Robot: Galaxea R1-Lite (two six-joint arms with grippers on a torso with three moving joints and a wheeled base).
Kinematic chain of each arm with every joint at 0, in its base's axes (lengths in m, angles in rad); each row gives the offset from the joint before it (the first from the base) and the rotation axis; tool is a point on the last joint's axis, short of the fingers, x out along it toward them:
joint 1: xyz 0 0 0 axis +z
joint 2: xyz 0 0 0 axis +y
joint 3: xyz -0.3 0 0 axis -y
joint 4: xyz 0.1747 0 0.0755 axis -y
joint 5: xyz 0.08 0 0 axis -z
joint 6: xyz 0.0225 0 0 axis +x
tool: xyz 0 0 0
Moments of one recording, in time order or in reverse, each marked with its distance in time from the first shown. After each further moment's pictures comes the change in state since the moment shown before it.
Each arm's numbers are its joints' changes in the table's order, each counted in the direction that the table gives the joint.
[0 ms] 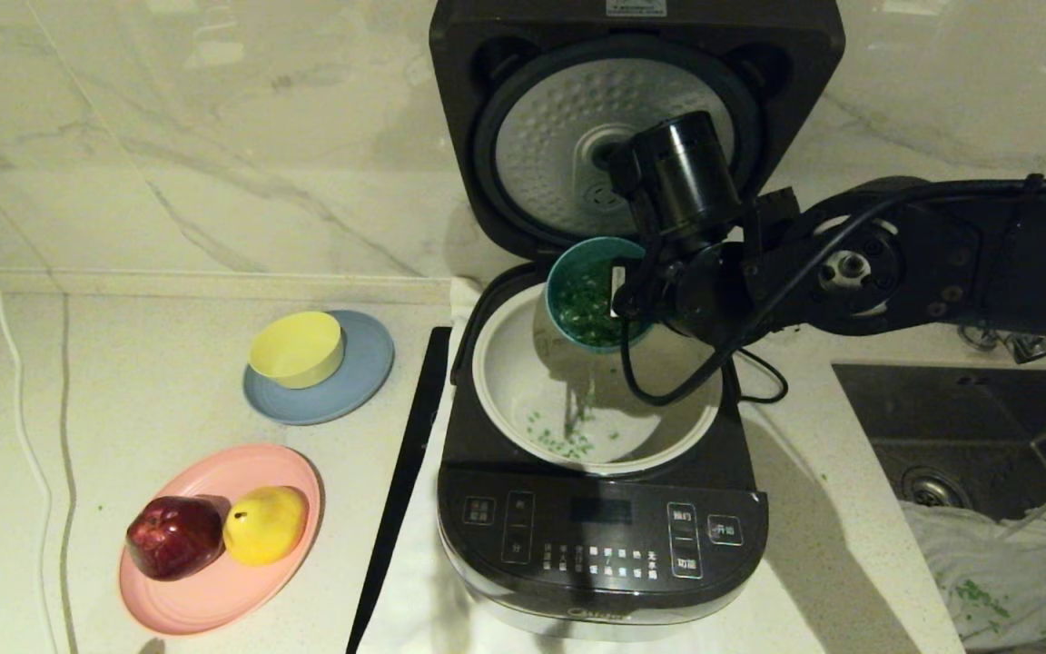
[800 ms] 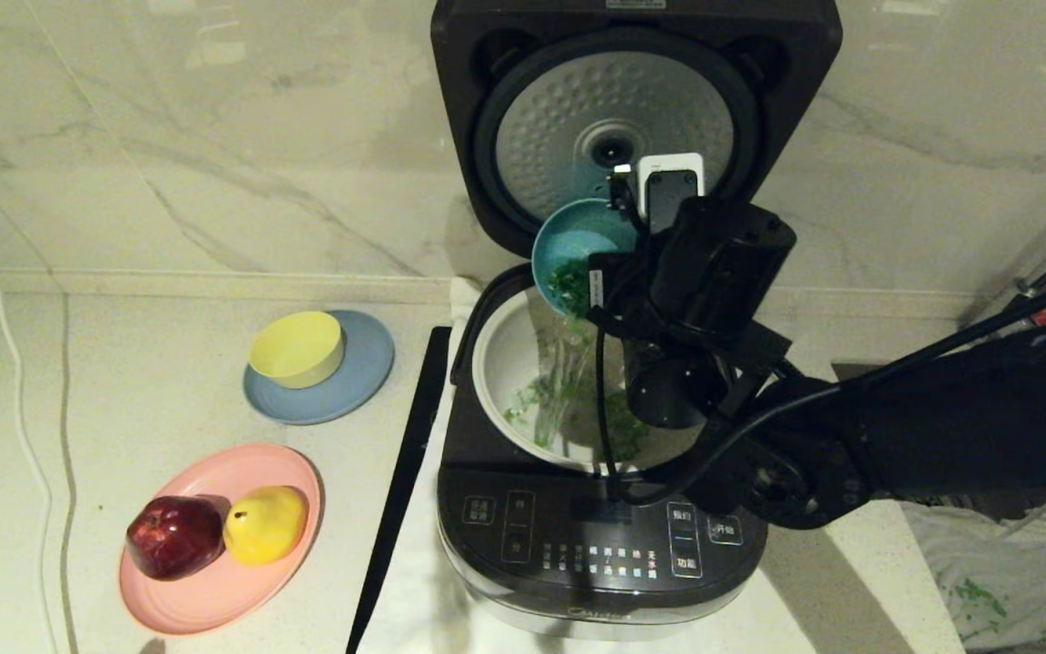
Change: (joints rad) left arm 0.000 0.000 0.000 0.000 0.000 -0.001; right arm 0.056 0.025 -0.519 1.353 0.150 -0.684
